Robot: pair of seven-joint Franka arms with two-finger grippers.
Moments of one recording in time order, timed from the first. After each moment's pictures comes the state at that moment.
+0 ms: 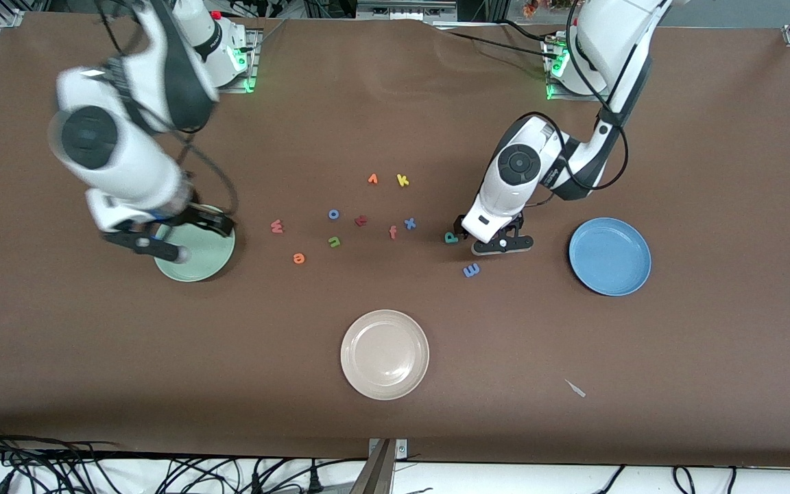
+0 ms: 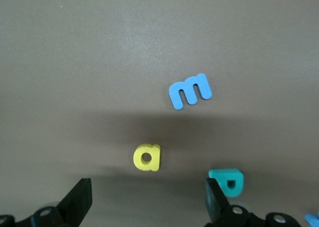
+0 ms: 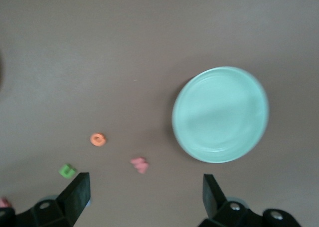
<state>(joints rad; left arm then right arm) -0.40 0.49 -0.15 -2.02 0.08 2.48 -0.72 0.34 0.30 0.06 -1.71 -0.12 1.93 0.81</state>
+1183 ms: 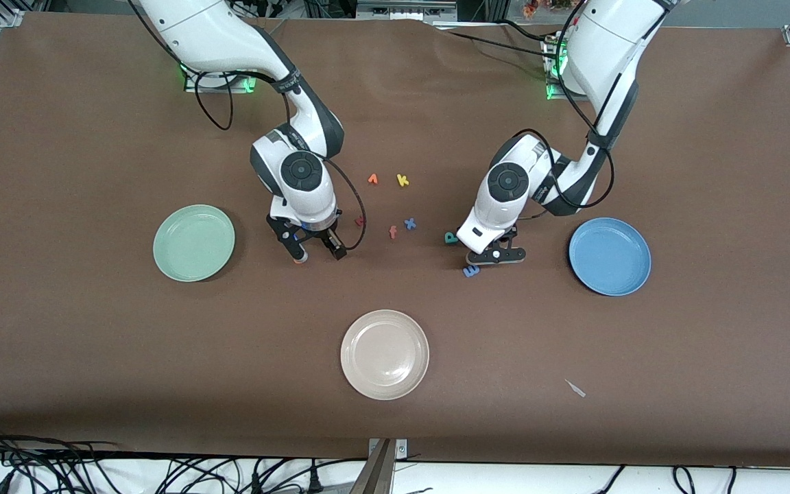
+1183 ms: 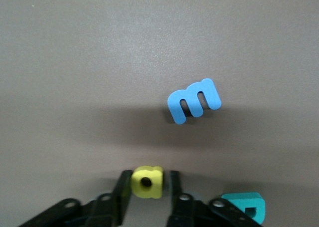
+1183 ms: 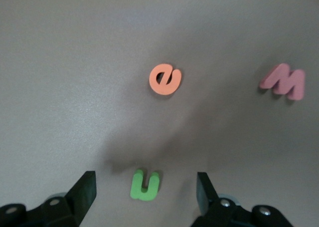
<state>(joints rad) -0.40 0.58 -0.15 -1.96 0.15 2.48 -0.72 0.56 0.62 0.06 -1.85 -0.14 2.47 1.62</state>
